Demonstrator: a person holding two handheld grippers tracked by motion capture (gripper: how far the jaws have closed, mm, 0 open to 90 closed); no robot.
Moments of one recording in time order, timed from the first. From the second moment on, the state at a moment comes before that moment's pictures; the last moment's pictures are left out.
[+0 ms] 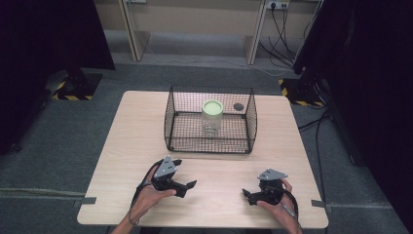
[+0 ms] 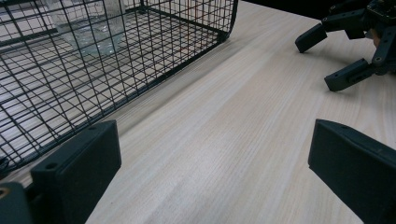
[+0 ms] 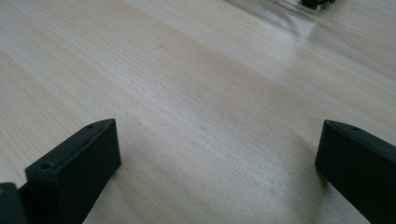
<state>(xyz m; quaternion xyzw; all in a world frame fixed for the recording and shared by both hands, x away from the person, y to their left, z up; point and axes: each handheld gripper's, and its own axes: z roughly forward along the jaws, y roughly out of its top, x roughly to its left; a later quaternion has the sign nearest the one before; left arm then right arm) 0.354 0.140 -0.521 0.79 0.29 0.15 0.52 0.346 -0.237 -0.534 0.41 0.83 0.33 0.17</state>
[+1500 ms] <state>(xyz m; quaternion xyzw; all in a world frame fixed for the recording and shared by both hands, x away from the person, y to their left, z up) 0.324 0.163 -0.529 0.80 0.30 0.15 0.50 0.346 -0.237 -0.534 0.41 0.83 0.33 0.17</state>
